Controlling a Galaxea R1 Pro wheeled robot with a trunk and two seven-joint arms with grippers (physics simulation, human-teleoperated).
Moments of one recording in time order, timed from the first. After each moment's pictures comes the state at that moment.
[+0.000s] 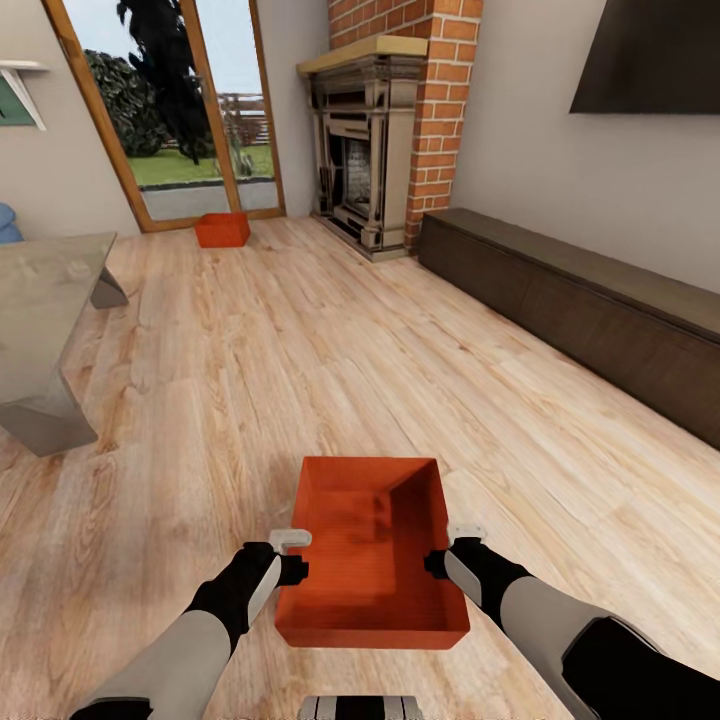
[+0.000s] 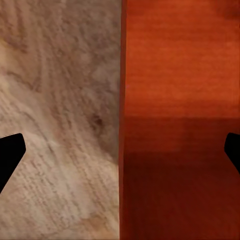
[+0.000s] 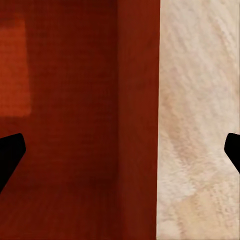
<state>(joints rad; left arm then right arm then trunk) -0.71 -0.15 0.05 -0.46 -0.04 0.54 0.13 -0.86 0.06 0.63 -0.17 -0.67 0.36 -0.26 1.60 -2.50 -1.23</state>
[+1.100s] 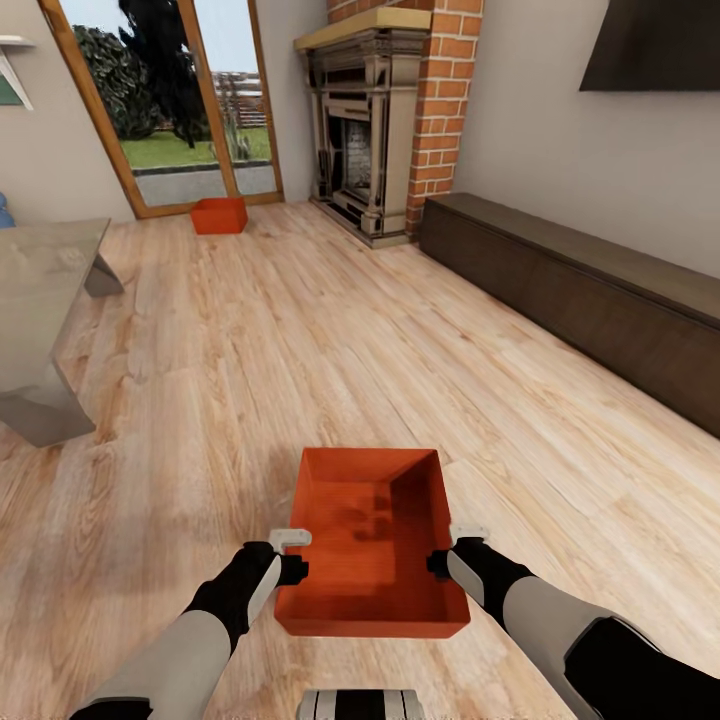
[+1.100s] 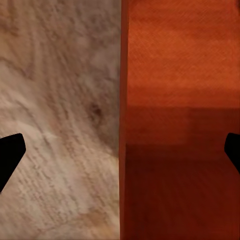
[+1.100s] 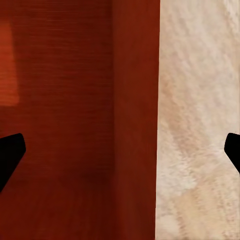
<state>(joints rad) -0.71 -0.15 0.05 -0.46 -0.04 0.54 0.13 -0.86 0.05 0.63 -0.17 -0.67 0.36 -0.26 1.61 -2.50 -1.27</state>
